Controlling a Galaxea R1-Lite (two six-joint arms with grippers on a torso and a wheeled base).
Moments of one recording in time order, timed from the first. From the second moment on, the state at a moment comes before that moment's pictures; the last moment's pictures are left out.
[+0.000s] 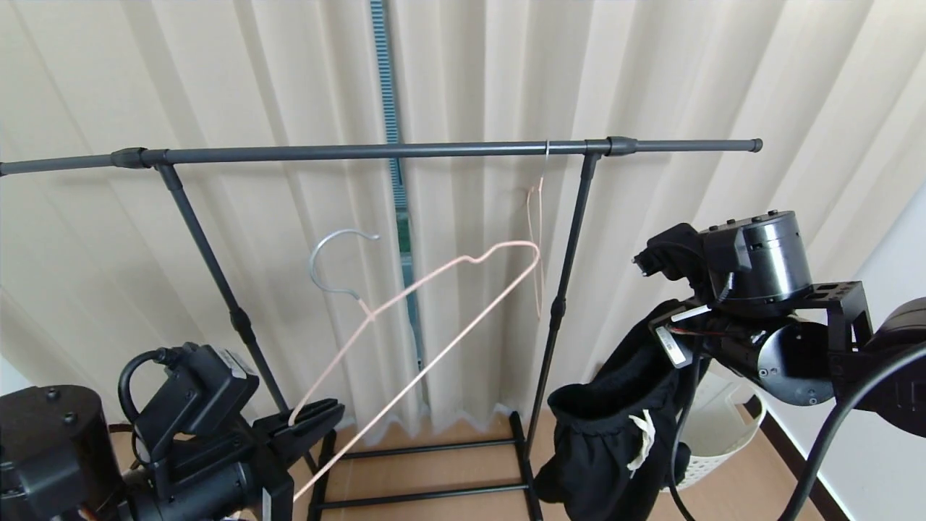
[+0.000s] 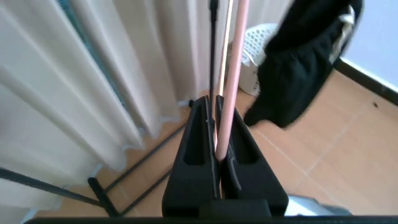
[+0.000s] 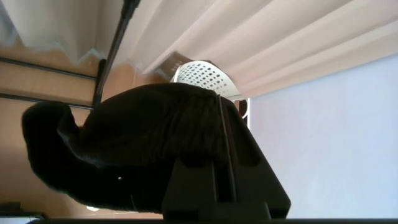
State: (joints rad) left arm -0.53 1.43 -0.14 -1.01 -0.11 0.14; right arm 0.53 1.68 -0.91 -0.15 -0.70 -0.16
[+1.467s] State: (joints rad) left arm -0.62 1.53 -0.03 -1.06 -0.19 0.23; right arm 0.74 1.80 -0.99 -0.28 -0.70 0.06
